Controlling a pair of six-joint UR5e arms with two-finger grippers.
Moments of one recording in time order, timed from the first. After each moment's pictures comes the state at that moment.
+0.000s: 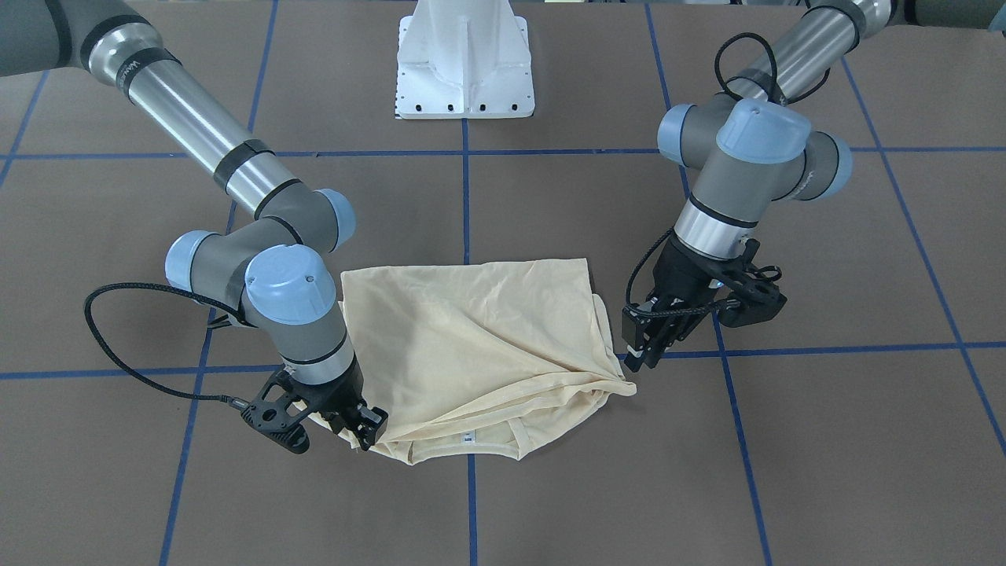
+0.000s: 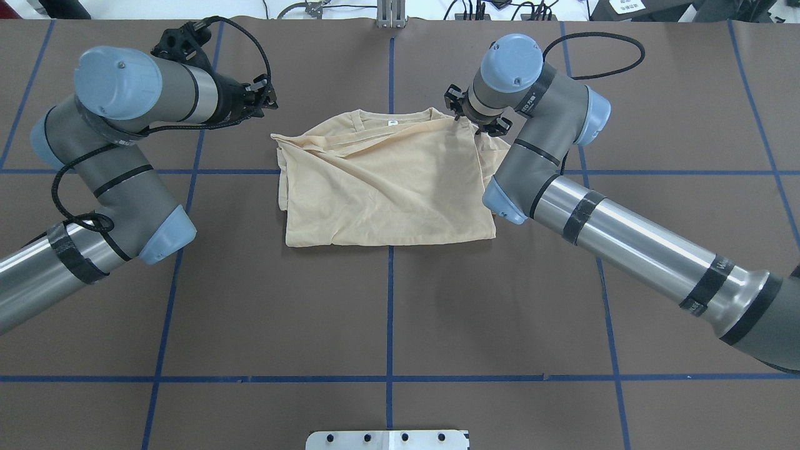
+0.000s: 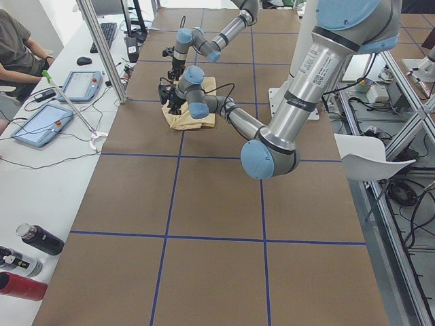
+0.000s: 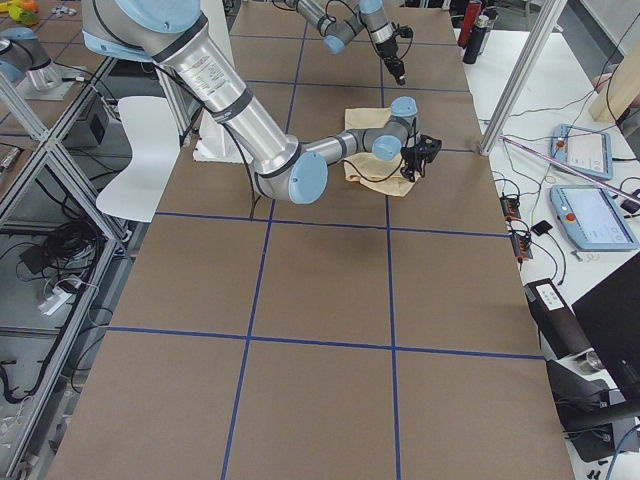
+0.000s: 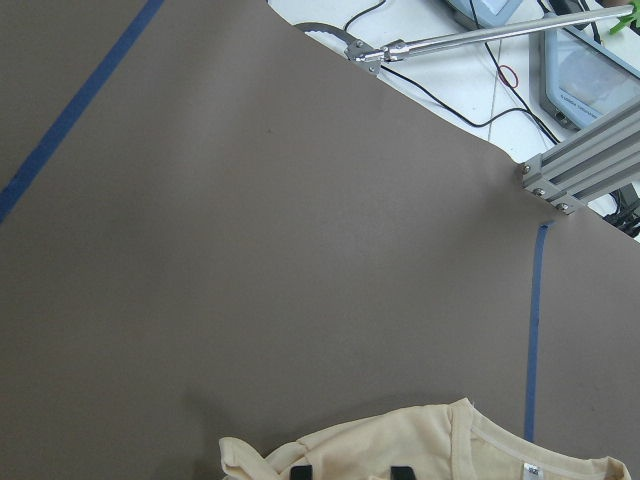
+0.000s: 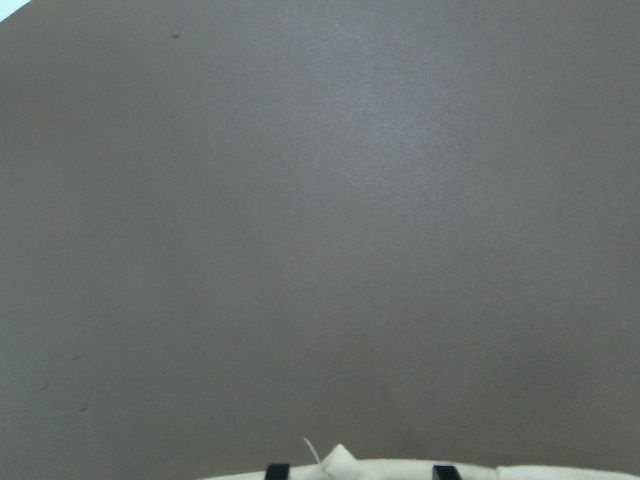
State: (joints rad) left arm -0.80 -2.11 -1.52 -2.25 -1.77 -1.54; right arm 0.76 -0.72 1.00 -1.02 1.80 1.62
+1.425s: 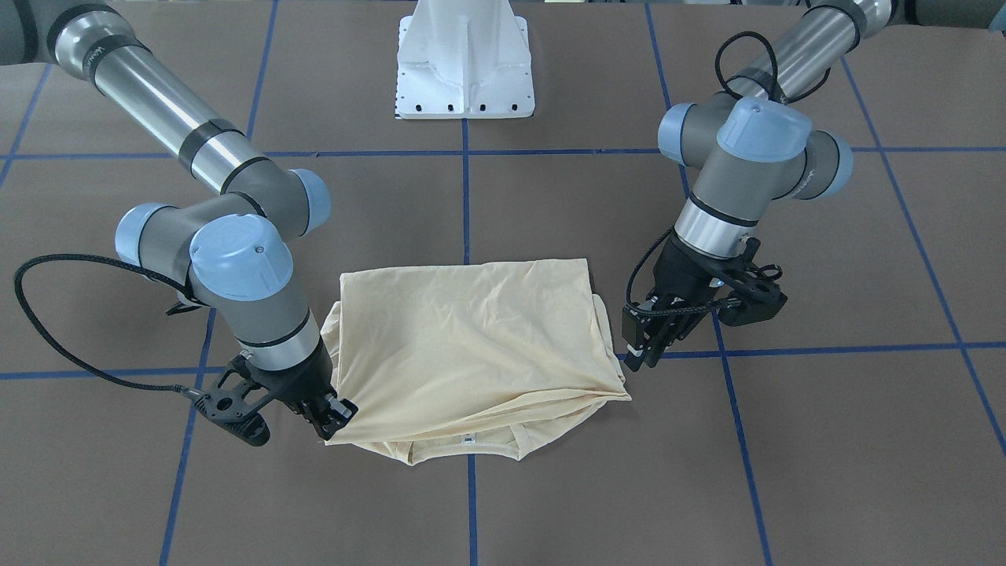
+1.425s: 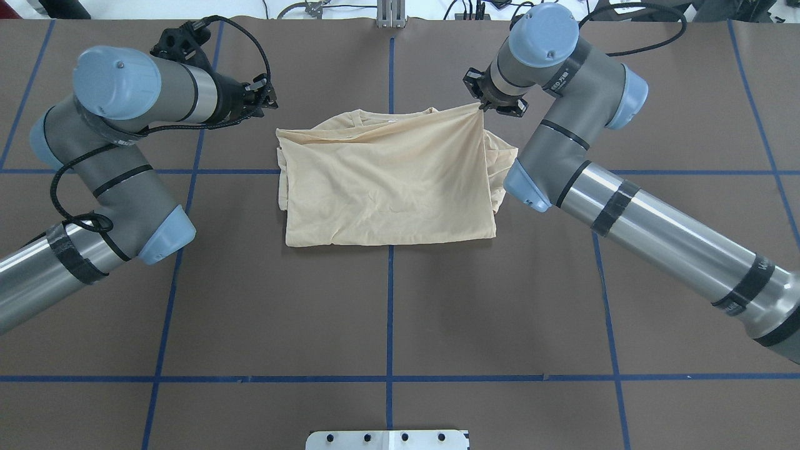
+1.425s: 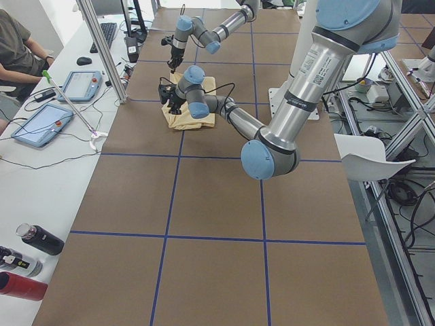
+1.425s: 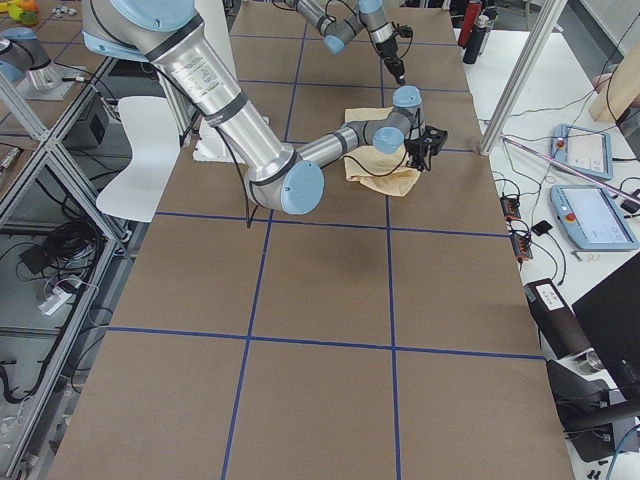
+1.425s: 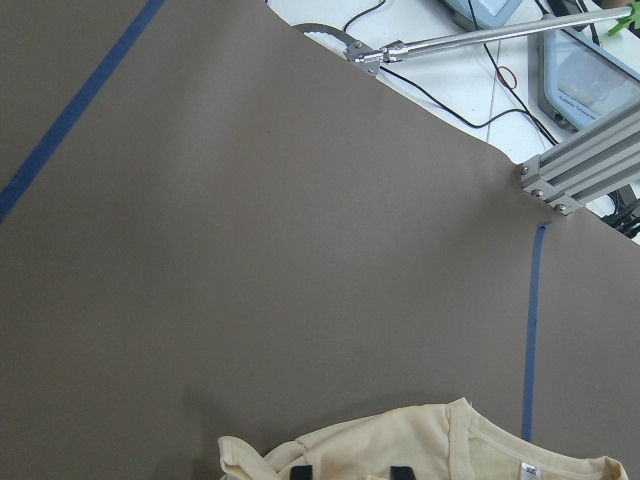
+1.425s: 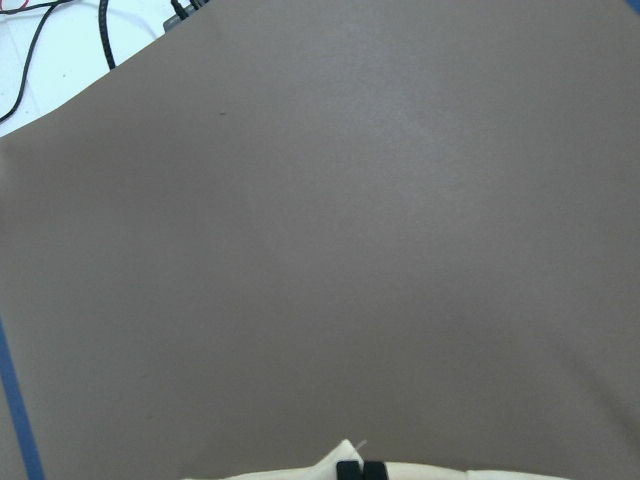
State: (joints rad) left arm -0.80 -2.10 -1.52 -2.25 -1.77 -1.54; right arm 0.82 -0.81 1.21 -1.13 1.83 1.57
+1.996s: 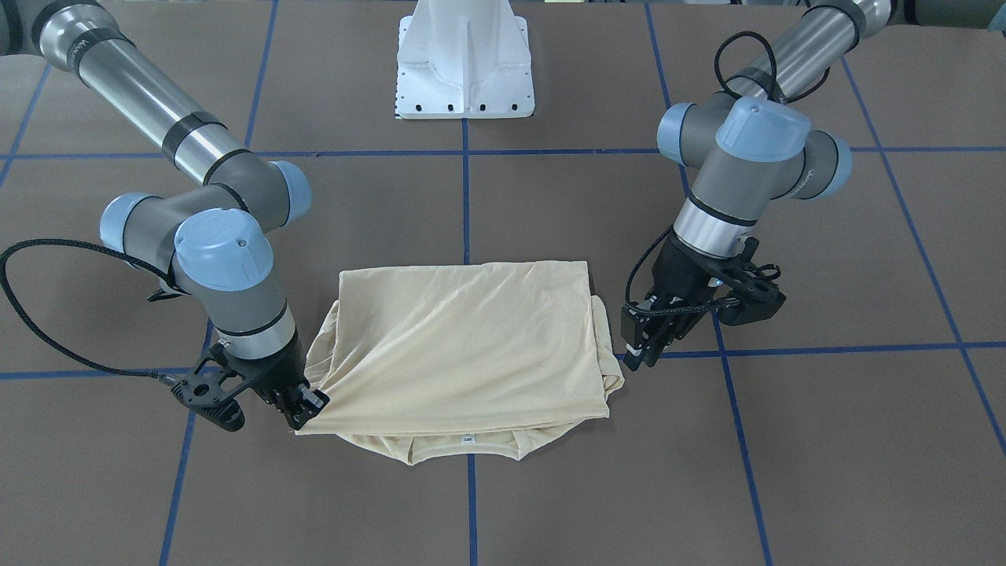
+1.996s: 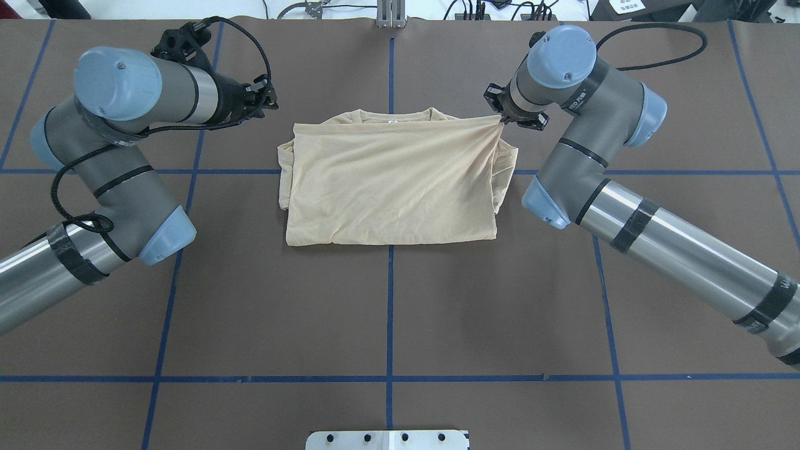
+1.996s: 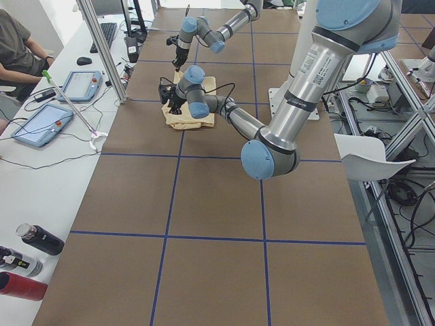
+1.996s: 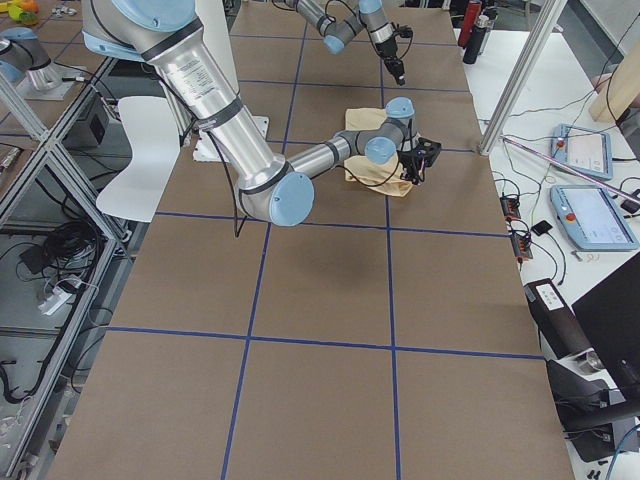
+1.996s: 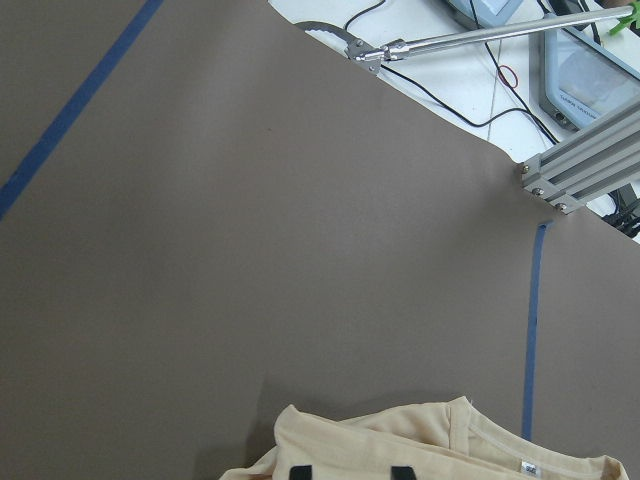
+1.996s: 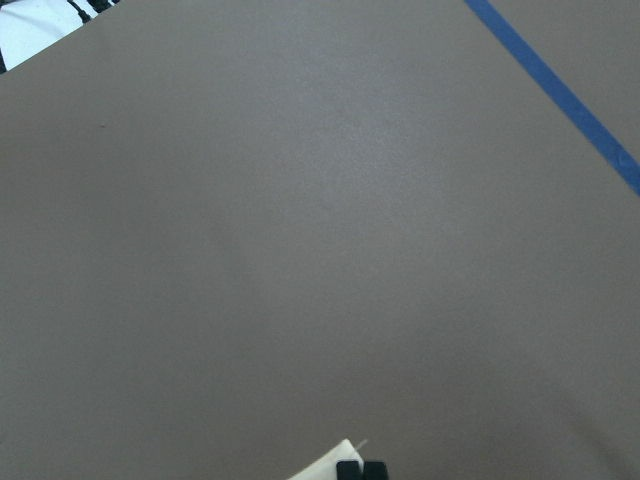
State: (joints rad) left arm -0.80 -2.11 -1.52 -2.25 -1.77 -1.54; right arm 0.80 -0.87 1.24 -1.15 1.78 1.56
